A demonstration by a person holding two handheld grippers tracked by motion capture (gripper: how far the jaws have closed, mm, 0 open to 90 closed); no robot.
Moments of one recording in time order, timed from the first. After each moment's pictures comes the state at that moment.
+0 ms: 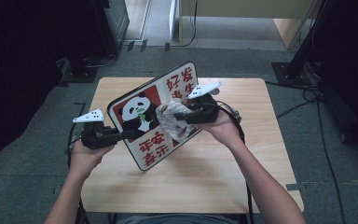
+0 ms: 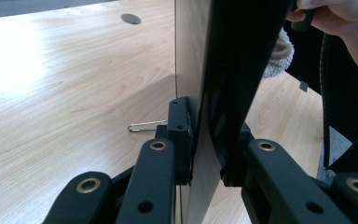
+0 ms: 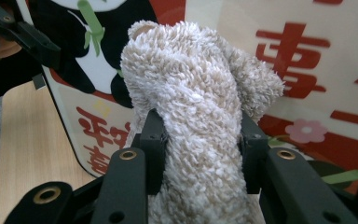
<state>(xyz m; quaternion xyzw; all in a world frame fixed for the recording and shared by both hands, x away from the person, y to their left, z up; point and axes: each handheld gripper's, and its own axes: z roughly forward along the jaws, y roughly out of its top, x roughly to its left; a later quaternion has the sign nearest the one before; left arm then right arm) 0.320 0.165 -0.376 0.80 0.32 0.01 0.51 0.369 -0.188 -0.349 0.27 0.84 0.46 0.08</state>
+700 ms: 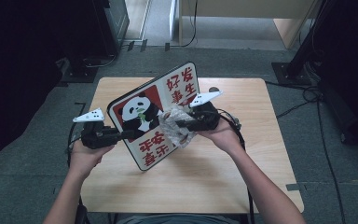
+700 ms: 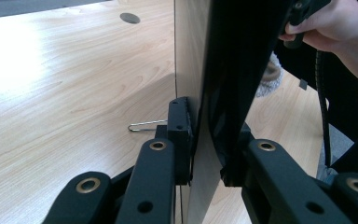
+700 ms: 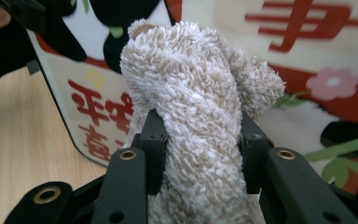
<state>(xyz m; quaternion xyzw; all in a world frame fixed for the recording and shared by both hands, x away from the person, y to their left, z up) 0.321 0.166 -0.376 0.80 0.32 0.01 0.50 0.363 -0.192 -0.377 0.27 0.85 0.45 0.07</state>
